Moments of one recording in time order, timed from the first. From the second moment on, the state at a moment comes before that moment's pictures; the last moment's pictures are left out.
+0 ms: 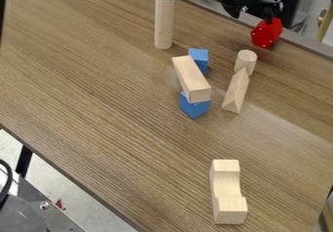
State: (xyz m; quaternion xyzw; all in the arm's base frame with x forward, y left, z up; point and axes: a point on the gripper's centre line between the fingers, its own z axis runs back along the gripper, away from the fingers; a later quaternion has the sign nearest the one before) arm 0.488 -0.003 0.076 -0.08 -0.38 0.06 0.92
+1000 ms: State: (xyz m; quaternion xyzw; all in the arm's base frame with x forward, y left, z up) arm 0.505 -0.033 0.062 -0.10 -0.37 0.02 0.92
